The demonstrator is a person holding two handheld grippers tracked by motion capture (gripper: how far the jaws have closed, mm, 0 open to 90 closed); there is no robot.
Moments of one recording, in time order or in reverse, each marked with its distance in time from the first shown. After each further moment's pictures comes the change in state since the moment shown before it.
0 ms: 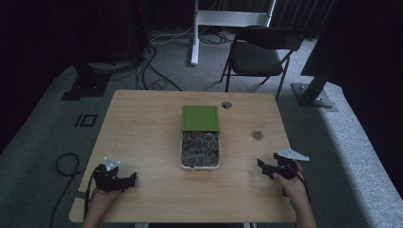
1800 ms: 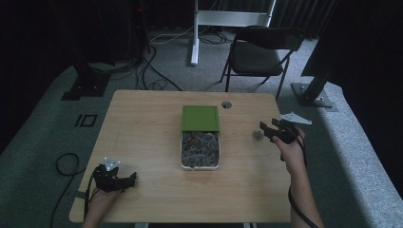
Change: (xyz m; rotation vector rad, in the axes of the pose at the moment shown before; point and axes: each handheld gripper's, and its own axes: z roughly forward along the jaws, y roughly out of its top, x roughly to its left) left arm 0.000 0.000 0.000 0.000 -0.001 0.000; right arm -0.013 0.116 0.013 -0.126 -0.057 0.004
